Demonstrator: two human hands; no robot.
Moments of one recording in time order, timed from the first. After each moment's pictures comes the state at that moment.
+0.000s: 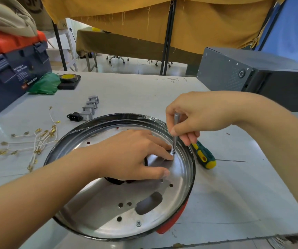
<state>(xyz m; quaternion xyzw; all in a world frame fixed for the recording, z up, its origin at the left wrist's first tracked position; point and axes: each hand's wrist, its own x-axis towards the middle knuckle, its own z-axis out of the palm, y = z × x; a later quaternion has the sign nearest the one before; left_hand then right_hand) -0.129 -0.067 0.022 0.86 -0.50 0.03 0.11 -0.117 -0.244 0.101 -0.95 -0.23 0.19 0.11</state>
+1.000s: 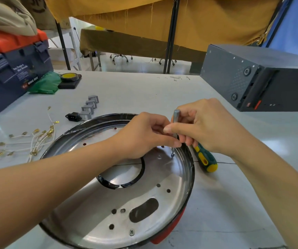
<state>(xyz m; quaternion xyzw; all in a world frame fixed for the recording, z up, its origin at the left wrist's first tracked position) -0.104 -0.102 0.018 0.79 -0.25 -0.10 0.54 -0.128 -0.264 0.053 -0.91 -0.21 -0.07 0.34</state>
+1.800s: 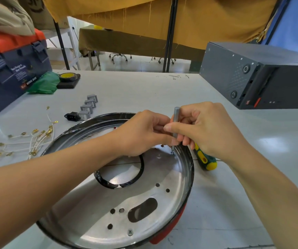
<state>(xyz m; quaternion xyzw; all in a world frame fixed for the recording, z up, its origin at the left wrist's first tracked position) -0.102 -0.100 0.023 0.80 -0.31 -0.12 0.50 -0.134 -0.261 0.039 -0.88 -0.16 -0.11 0.43</state>
